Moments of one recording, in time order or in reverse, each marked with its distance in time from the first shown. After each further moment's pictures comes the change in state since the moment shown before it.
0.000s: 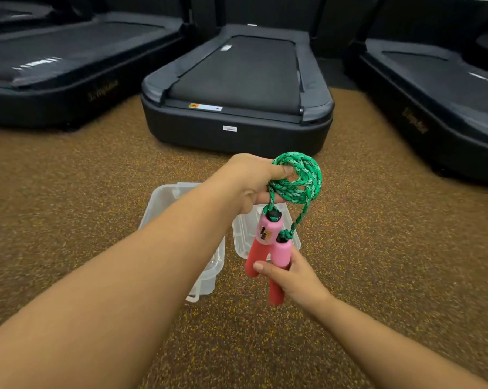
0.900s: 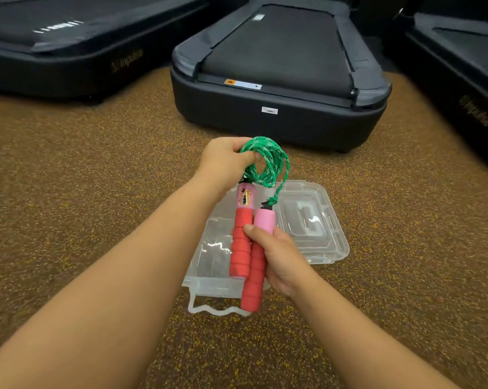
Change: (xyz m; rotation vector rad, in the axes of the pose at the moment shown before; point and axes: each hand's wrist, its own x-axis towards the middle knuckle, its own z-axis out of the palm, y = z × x) left_hand 0.059 -0.029 -0.159 0.303 0.357 0.295; right_hand 0.097 -0.011 0.125 0.440 0.009 0.234
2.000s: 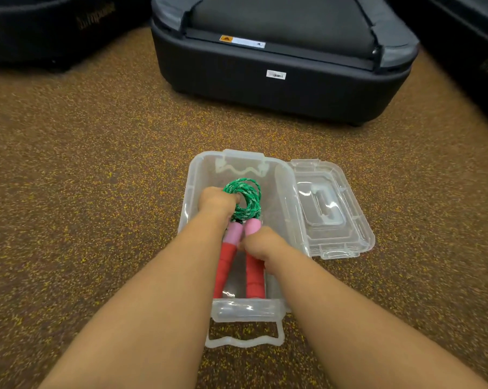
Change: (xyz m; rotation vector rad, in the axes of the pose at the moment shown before) left_hand 0.059 -0.174 0.014 0.006 0.116 -0.604; right_hand 0.102 0.041 0.014 -0.927 0.164 0.252
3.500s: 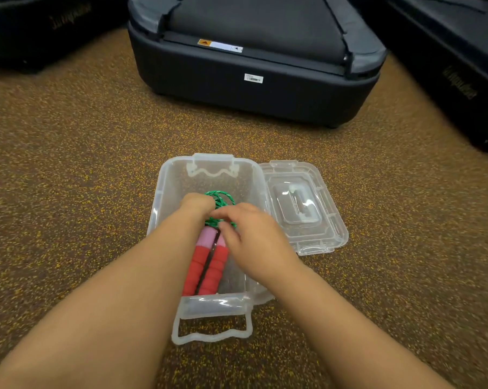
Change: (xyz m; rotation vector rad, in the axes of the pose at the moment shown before) left_hand -0.027 0.021 -0.003 0.717 -0.045 0.015; right_hand -0.065 -0.001 -0.033 -0.319 0.265 -0.674
